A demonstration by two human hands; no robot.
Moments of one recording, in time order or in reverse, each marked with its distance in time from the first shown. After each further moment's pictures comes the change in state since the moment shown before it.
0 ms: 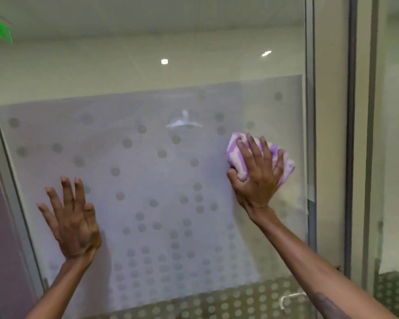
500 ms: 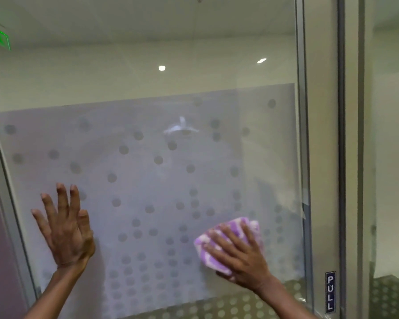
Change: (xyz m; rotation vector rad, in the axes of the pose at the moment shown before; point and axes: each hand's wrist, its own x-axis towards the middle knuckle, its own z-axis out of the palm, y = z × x) left_hand 0.001 0.001 -0.005 -0.011 -0.016 -0.017; right_hand -0.166 0.028 -0.014 0.001 -0.243 -0.721
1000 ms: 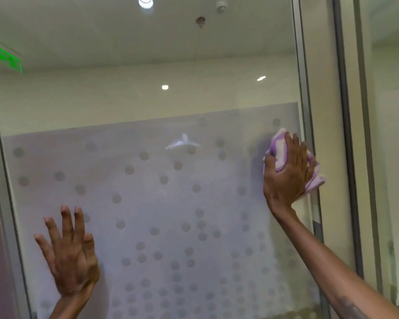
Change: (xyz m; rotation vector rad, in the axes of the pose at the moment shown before) left_hand 0.001 0.001 0.006 0.056 0.052 0.026; right_hand 0.167 0.154 -0.036 0.128 0.526 1.117
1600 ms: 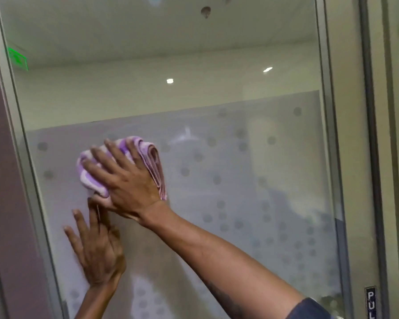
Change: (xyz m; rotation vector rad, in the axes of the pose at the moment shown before) left_hand -0.001 -0.006 0.002 0.012 0.005 0.020; right_hand -0.164 -0.274 0.085 -0.011 -0.557 -1.019
